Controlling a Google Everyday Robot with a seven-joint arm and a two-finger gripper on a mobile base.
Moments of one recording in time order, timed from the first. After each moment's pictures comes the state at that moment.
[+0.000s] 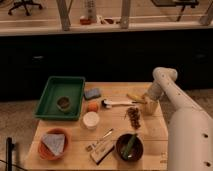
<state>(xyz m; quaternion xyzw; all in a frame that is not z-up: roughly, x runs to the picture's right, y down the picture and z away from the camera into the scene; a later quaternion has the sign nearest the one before) 0.306 0.124 0.942 -0.38 -0.12 -0.06 0.92</state>
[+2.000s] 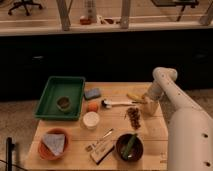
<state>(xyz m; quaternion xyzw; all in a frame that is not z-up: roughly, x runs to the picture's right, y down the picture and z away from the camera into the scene) 0.306 0.124 0.942 -0.38 -0.12 -0.06 0.92</state>
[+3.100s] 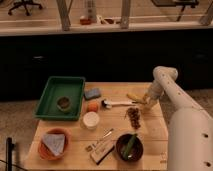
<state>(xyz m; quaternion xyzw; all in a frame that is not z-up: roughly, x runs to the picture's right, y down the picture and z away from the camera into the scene) 0.306 0.119 0.937 -0.38 -0.12 -0.06 0.92</state>
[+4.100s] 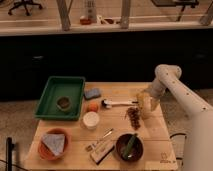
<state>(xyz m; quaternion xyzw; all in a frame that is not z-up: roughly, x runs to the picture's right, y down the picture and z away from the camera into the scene) 0.286 0.092 0.904 -0.31 -0.14 -0.11 0.93</state>
